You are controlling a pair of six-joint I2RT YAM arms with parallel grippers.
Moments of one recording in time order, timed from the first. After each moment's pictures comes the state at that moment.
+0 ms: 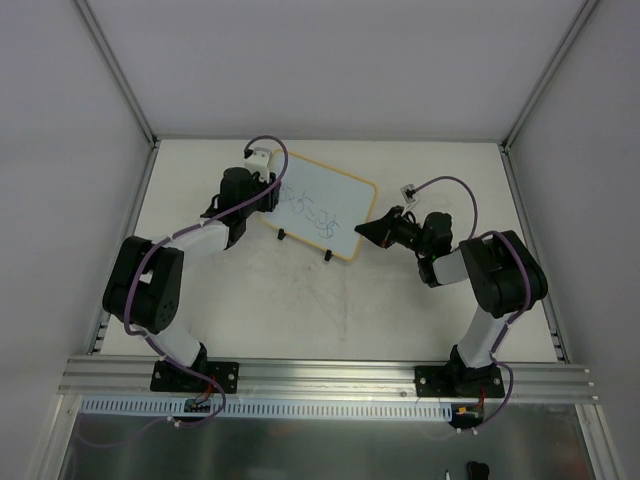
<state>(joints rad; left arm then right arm) -0.32 1.63 0.92 0.34 0.04 -0.06 0.28 1.80 0.55 1.19 -0.73 0.67</state>
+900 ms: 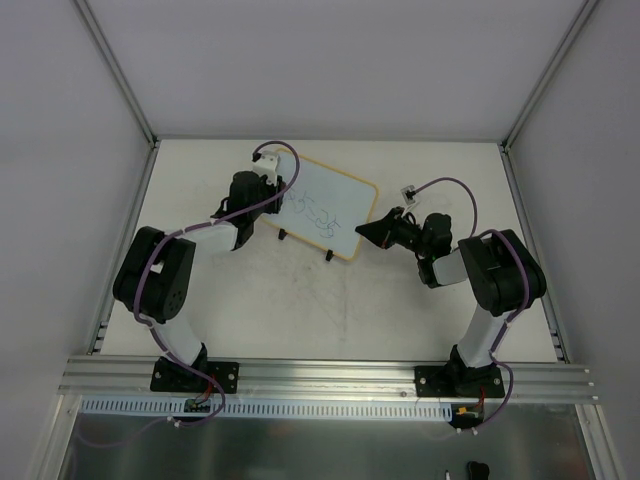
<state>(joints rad) -0.35 1.72 0.92 0.44 -0.01 -0.03 0.27 1.81 0.54 1.20 -0.72 0.65</state>
